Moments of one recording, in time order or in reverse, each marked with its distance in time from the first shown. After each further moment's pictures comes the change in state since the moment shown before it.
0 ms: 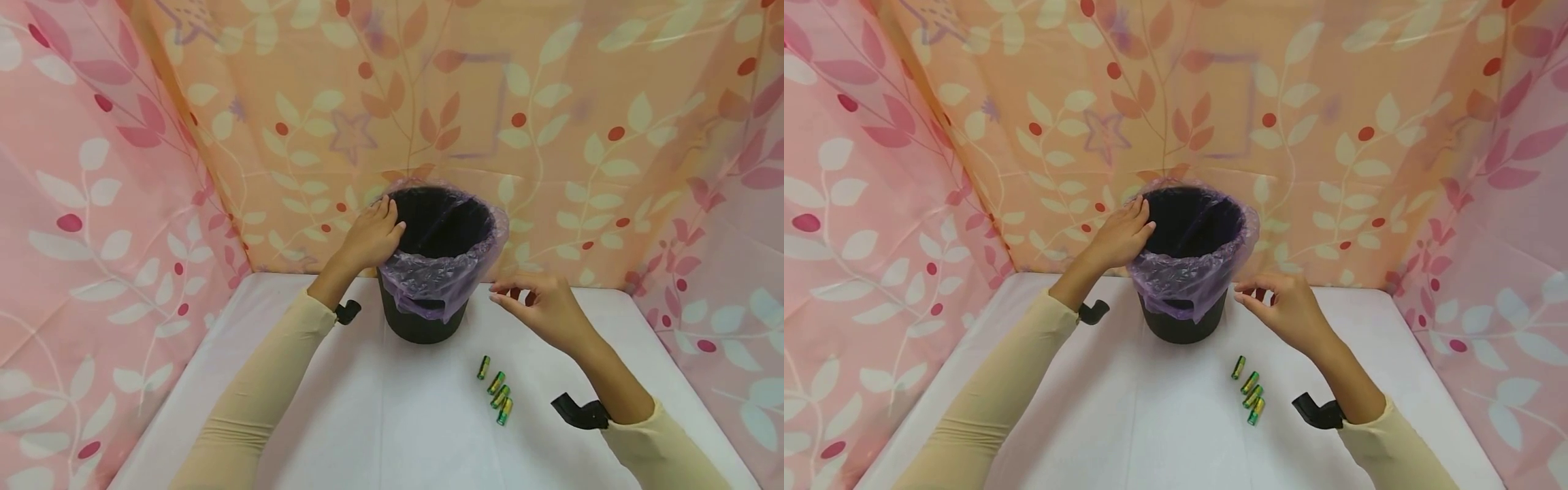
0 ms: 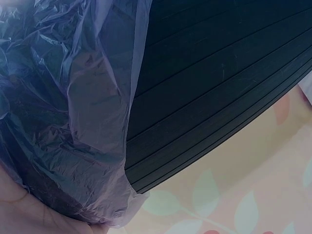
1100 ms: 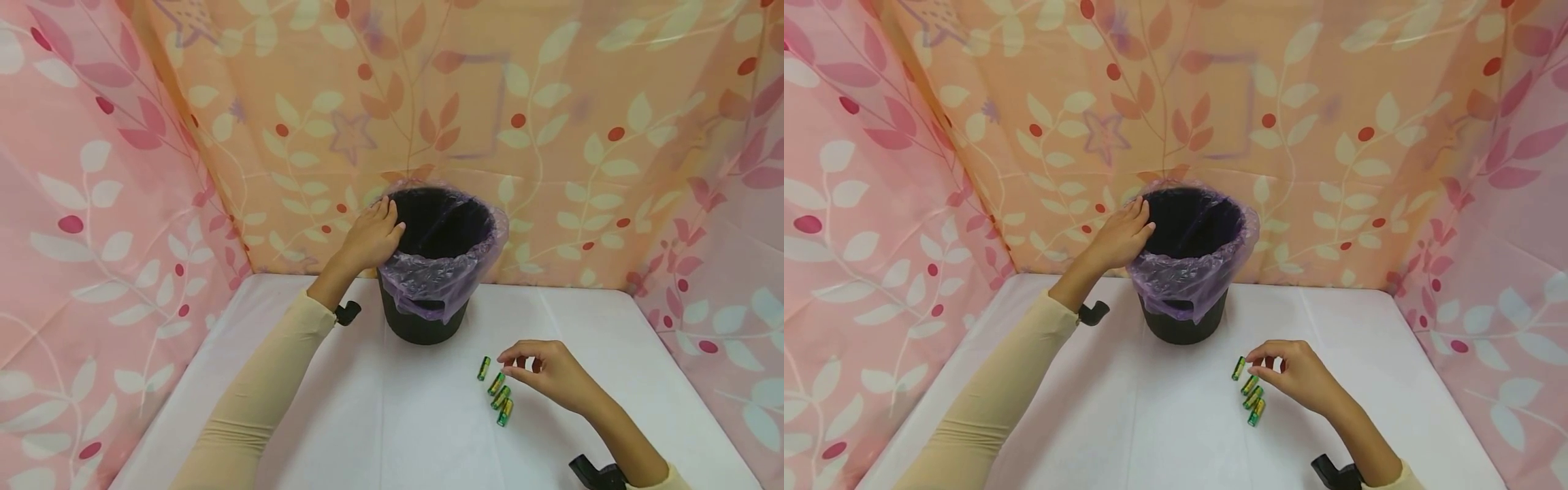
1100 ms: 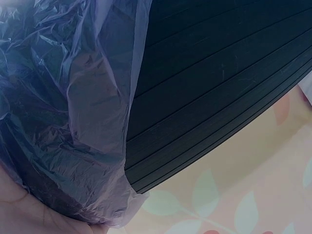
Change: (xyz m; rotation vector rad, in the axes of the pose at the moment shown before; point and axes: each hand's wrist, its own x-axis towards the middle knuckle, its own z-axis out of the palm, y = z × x) left_hand 0.000 0.000 0.001 -0.020 -0.002 -0.012; right_hand -0.096 0.033 0.030 0.134 -0.239 0.140
